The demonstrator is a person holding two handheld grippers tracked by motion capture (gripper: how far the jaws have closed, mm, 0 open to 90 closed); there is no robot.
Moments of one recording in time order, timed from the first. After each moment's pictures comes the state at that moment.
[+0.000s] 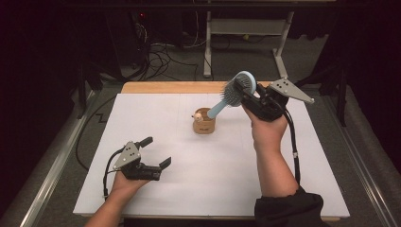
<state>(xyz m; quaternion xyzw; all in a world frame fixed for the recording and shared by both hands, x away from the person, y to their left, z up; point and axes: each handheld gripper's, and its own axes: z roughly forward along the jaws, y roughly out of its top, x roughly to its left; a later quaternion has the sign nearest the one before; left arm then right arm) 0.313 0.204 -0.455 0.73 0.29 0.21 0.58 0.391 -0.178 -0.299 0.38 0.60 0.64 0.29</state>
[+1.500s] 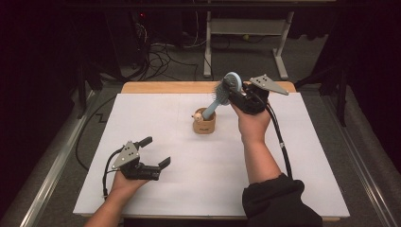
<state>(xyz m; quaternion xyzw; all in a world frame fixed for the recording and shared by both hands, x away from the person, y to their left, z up) 0.313 0.206 -0.455 0.73 0.29 0.20 0.58 0.436 -0.152 -0.329 0.40 0.62 0.61 0.28</state>
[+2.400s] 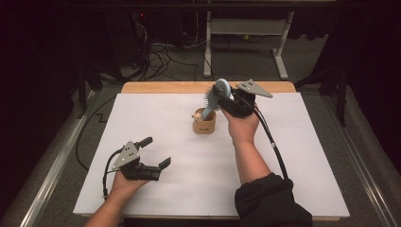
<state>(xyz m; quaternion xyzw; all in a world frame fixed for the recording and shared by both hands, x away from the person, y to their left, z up) 0.313 0.205 -0.455 0.73 0.29 0.20 0.58 0.445 -0.128 -0.353 0.41 0.64 0.60 0.27</state>
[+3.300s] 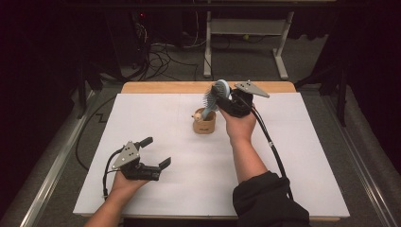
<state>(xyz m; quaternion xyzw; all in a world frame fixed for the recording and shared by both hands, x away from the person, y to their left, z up) 0.313 0.205 -0.455 0.73 0.29 0.20 0.58 0.455 -0.125 -0.362 0.43 0.63 0.59 0.26</state>
